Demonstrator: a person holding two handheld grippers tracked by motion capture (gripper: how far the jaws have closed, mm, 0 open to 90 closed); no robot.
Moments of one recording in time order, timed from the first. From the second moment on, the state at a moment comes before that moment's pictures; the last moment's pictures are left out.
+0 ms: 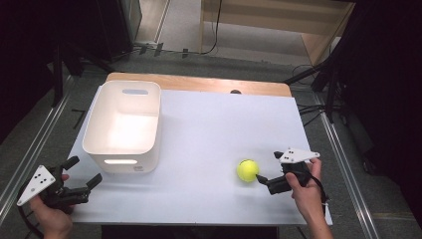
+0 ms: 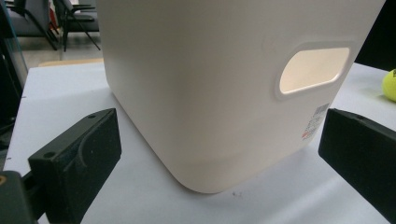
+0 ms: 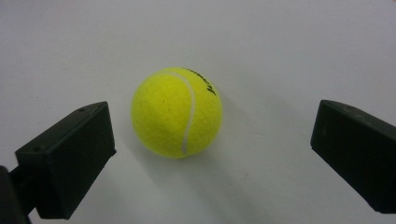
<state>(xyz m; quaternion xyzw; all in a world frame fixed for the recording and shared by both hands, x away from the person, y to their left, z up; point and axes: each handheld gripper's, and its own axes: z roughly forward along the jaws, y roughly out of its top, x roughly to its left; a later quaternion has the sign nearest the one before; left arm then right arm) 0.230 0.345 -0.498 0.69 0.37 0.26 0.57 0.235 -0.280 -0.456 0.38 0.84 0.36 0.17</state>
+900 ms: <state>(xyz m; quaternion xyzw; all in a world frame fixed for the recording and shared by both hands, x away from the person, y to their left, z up) 0.230 0.345 -0.498 0.69 0.37 0.26 0.57 0.254 -0.249 -0.472 0.34 0.89 0.28 0.11</state>
